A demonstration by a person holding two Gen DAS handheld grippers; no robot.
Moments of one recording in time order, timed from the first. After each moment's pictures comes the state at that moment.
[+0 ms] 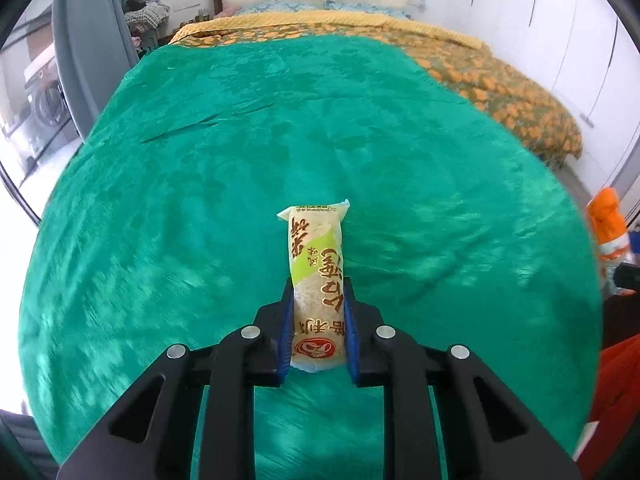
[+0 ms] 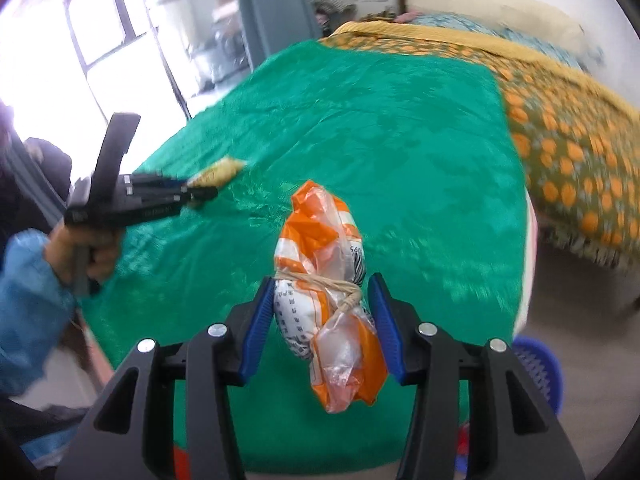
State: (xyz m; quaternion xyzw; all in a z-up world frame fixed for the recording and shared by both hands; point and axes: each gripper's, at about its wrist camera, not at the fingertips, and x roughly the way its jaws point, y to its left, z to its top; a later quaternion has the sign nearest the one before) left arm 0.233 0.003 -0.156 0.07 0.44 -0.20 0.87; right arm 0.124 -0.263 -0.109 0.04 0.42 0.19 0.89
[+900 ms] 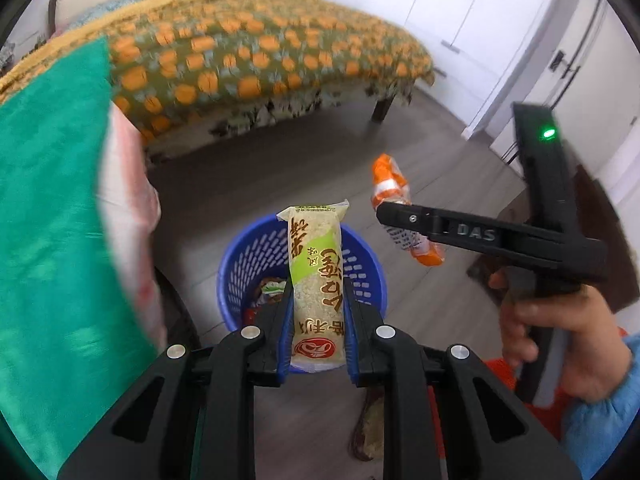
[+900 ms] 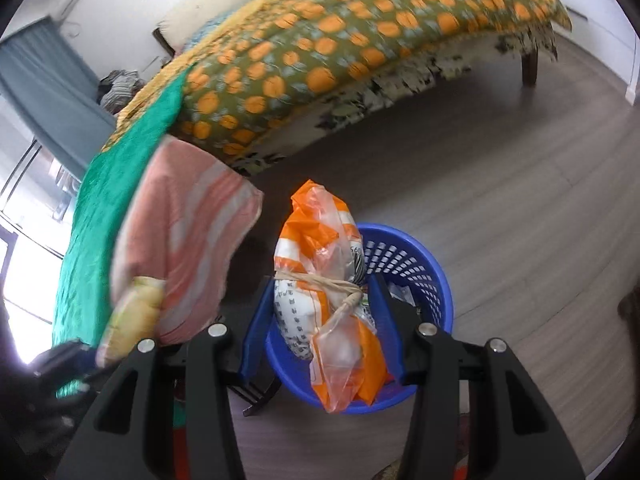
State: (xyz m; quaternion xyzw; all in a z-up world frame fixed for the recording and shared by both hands) left arm 0.101 -0.384 -0.196 0.12 0.48 -0.41 0.77; right arm 0.051 -0.581 -0.225 0.31 0.43 -0.07 0.84
